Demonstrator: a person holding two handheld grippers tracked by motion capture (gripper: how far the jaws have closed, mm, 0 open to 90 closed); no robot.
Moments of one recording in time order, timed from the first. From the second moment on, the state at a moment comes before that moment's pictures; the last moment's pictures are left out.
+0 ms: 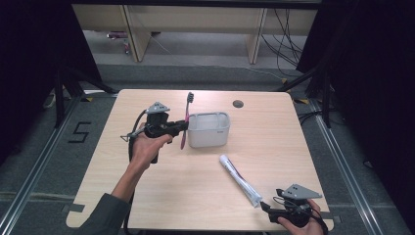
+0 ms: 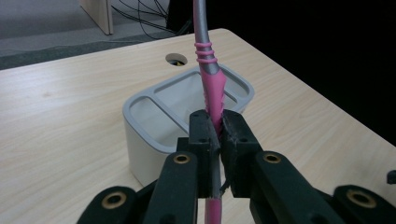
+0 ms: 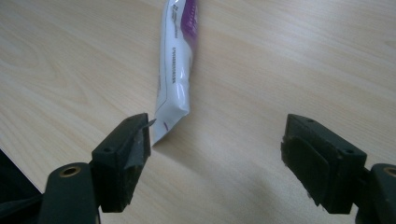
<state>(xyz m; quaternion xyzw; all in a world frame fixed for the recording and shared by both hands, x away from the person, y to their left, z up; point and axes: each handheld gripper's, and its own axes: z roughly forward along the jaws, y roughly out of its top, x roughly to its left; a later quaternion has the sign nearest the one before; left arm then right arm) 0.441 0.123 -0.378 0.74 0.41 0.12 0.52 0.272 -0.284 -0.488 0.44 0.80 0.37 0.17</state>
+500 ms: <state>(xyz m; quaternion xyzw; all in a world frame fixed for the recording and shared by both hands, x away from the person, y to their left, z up) 0.453 0.119 -0.367 0.72 0.41 0.14 0.54 0.272 -0.283 -0.489 0.44 0.80 0.37 0.16</state>
